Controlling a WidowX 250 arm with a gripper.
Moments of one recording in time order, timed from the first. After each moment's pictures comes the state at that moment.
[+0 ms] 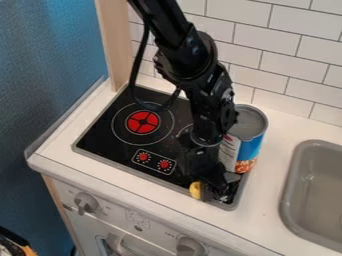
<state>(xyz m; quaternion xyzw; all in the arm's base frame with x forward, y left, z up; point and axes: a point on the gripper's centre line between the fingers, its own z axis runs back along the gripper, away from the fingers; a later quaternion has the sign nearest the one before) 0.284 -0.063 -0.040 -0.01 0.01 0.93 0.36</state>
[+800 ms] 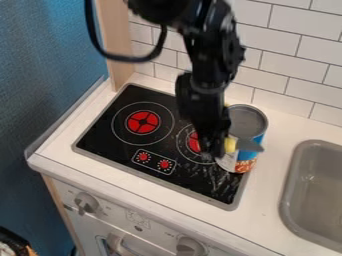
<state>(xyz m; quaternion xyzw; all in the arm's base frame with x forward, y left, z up) 0.293 -0.065 0.052 -0.08 -0.02 0.76 0.64</state>
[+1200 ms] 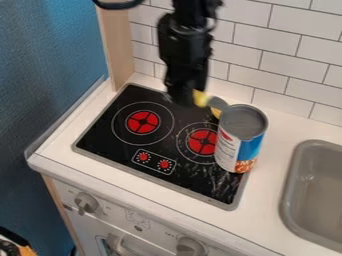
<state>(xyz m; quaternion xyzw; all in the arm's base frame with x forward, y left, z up) 0.332 0.001 0.080 -0.03 -0.07 0.67 0.74</state>
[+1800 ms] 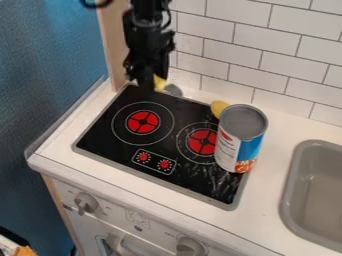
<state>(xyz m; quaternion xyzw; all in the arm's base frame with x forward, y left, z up) 0.375 0.077 0.036 0.00 -0.06 0.63 0.78</state>
